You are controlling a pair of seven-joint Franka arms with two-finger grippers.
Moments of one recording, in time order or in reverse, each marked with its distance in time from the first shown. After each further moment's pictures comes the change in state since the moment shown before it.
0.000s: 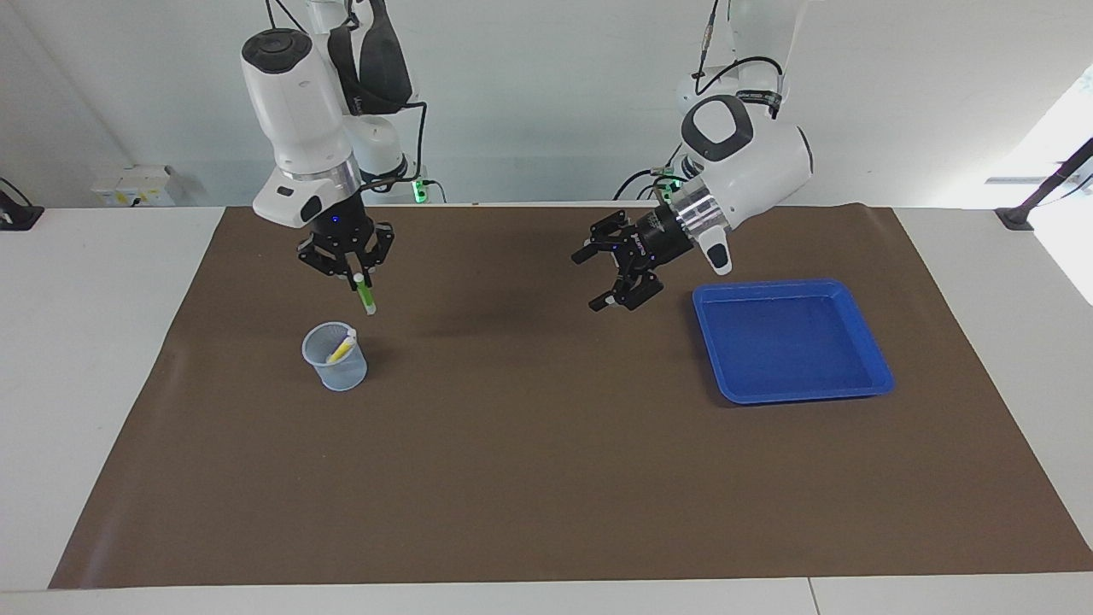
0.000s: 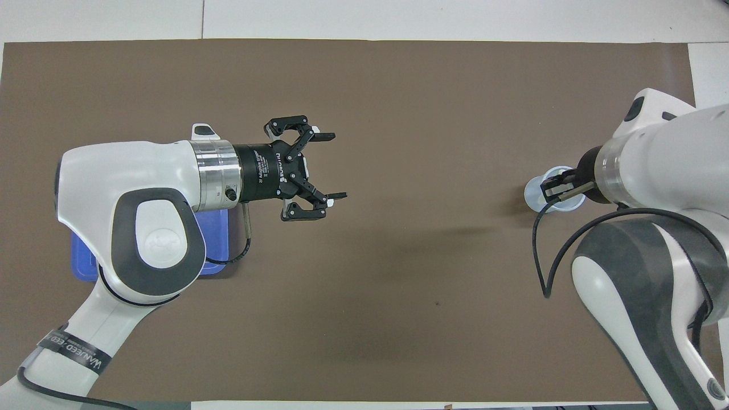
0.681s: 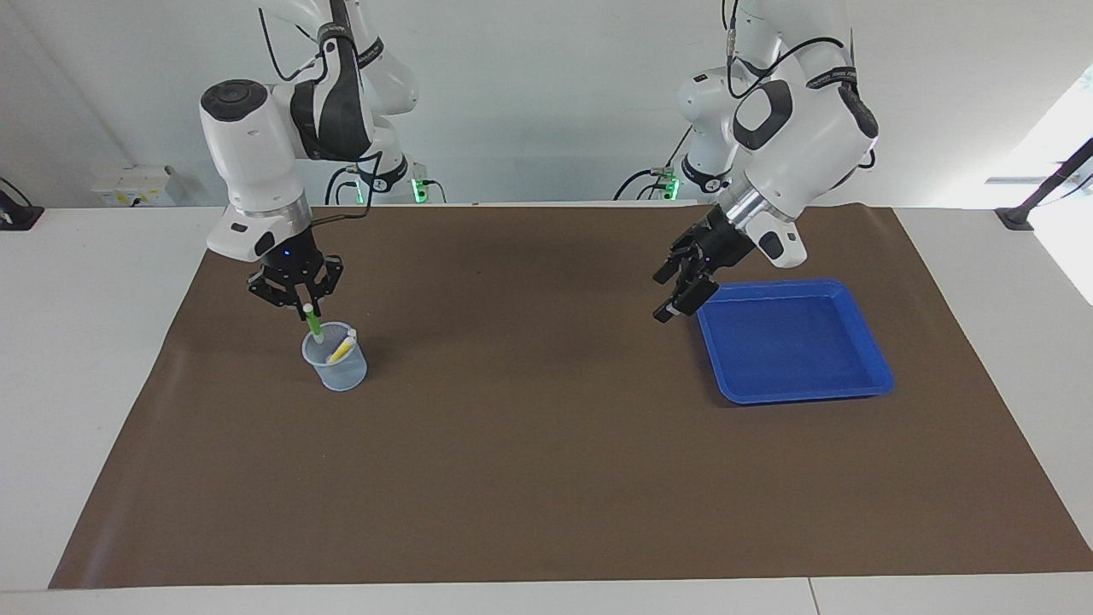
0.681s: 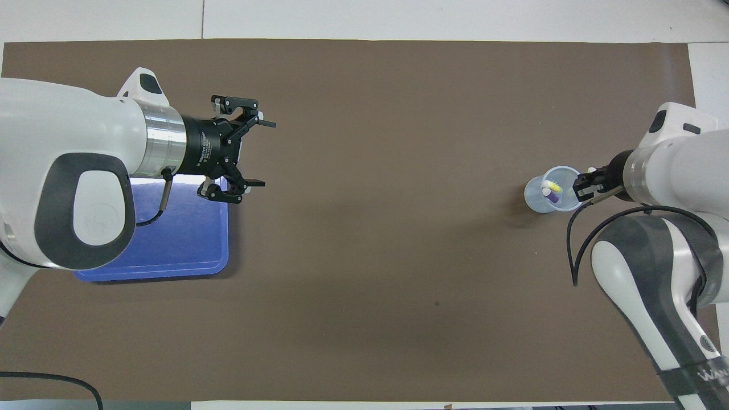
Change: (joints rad) left arm 0.133 0.024 0.006 0.149 0.564 -0.250 0.163; right arm -0.117 0.022 0.004 -0.158 -0.023 0.244 -0.146
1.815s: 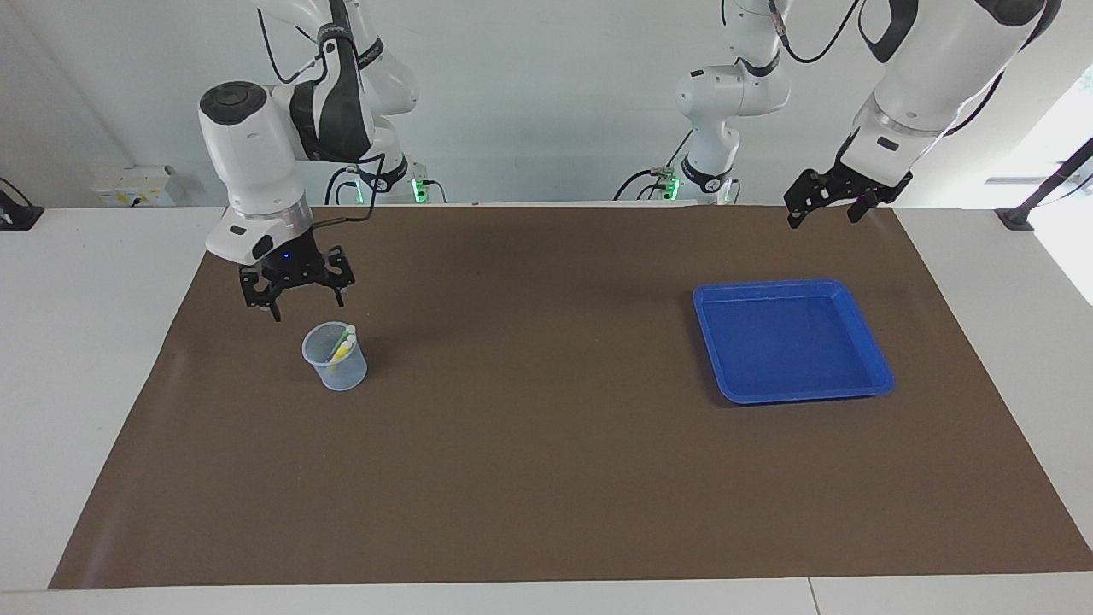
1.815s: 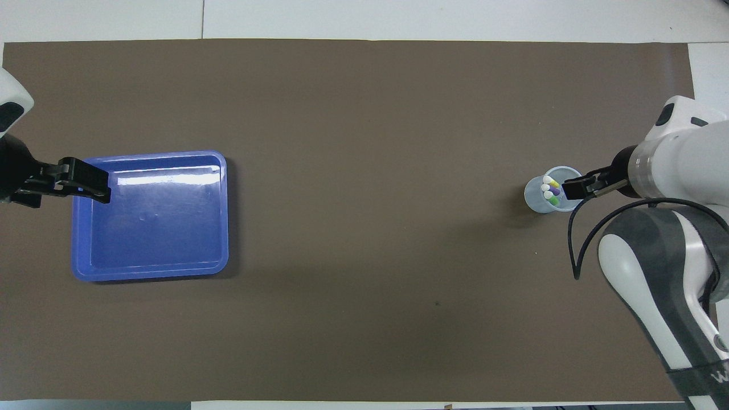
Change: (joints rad) left arm -0.237 -0.090 0.441 0.310 0.499 -0.730 1.206; right arm -0.005 -0.002 0.001 0.094 0.006 -0.142 0.079
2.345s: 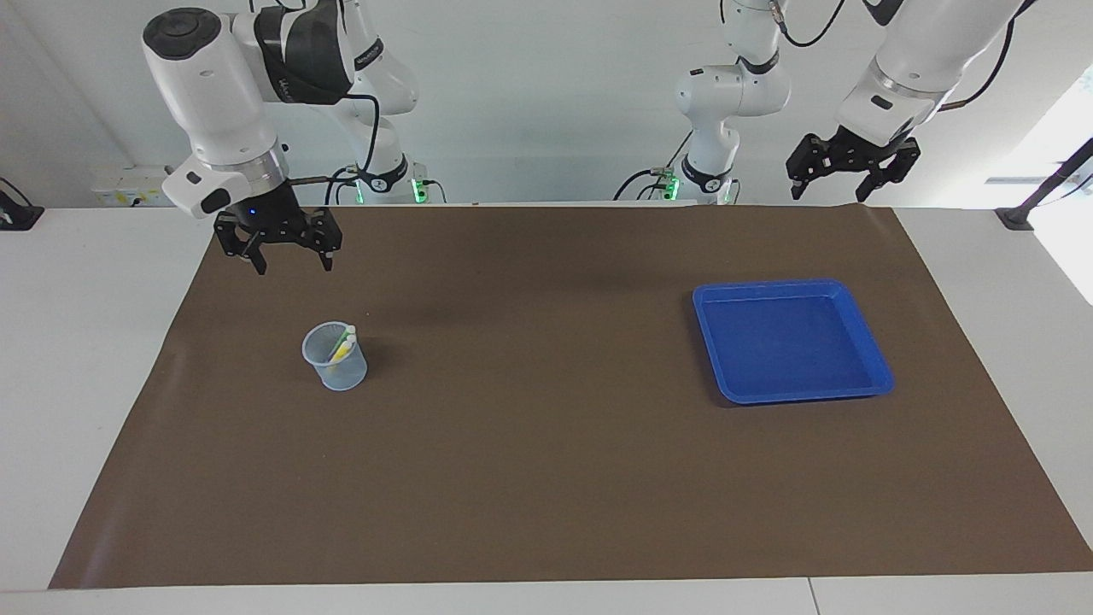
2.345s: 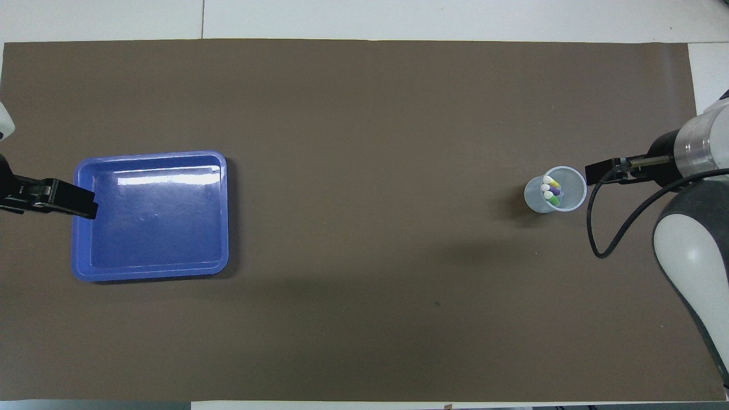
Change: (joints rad) left arm -0.035 -0.033 0.053 -0.040 -0.001 0.018 0.098; right arm 0.006 0.016 0.006 0.208 0.044 -0.289 0.295
